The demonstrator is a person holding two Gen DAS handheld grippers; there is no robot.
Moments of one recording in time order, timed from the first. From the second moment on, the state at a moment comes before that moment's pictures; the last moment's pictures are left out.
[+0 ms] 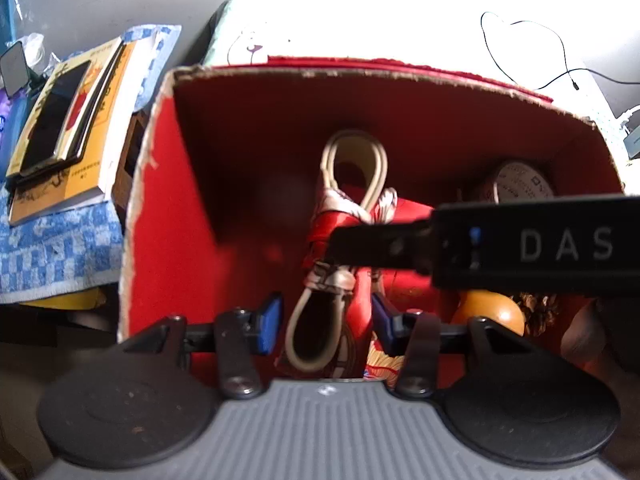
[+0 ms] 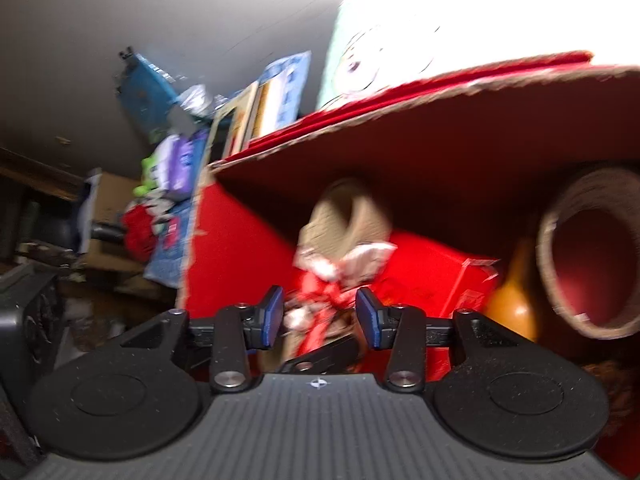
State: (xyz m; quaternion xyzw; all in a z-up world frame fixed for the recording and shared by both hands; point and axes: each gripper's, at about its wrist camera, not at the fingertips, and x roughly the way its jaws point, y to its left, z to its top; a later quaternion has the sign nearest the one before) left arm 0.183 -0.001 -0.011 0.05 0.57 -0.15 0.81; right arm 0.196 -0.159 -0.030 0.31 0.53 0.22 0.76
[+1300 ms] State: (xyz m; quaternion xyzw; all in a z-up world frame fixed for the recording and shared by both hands) left arm 0.183 -0.012 -0.023 0.08 0.57 -0.16 0.80; right arm 0.193 -0.176 -0.050 0.35 0.56 0.12 0.74
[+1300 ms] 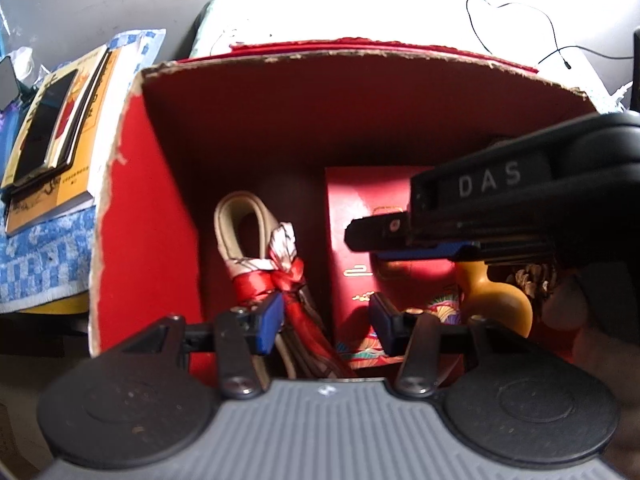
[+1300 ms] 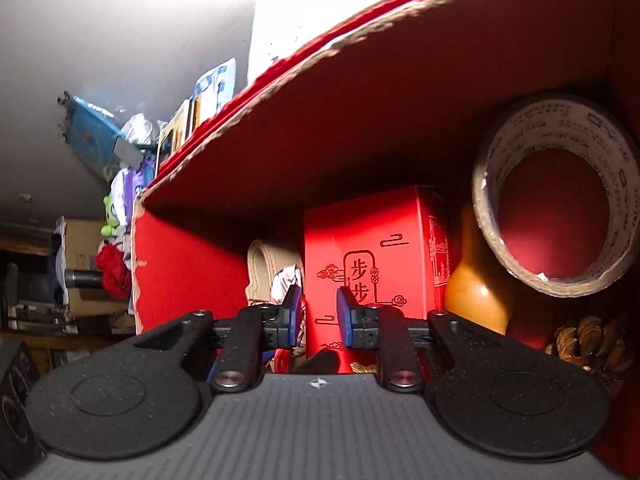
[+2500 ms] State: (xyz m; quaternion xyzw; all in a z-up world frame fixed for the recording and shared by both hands) left arm 0.172 -0.007 -0.023 0.09 0.57 -0.14 0.81; right arm 0.174 -0.161 -0.021 0.19 0.52 0.08 0.83
